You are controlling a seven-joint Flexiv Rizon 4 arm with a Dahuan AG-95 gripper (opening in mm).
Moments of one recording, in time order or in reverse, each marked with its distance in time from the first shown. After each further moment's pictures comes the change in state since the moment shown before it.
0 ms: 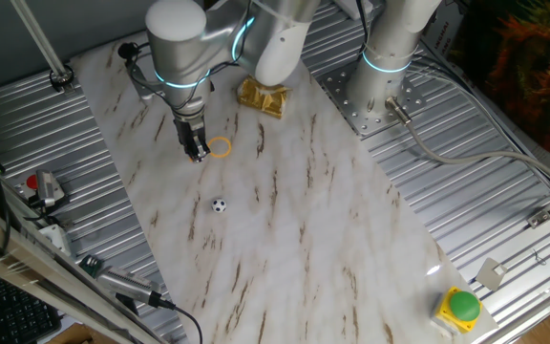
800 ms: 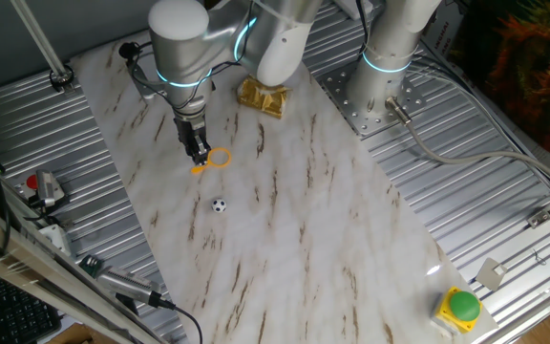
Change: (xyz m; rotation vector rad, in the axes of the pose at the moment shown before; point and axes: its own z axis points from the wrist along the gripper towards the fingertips) arm 0.001 0.000 -0.001 -0.002 -0.004 -0.005
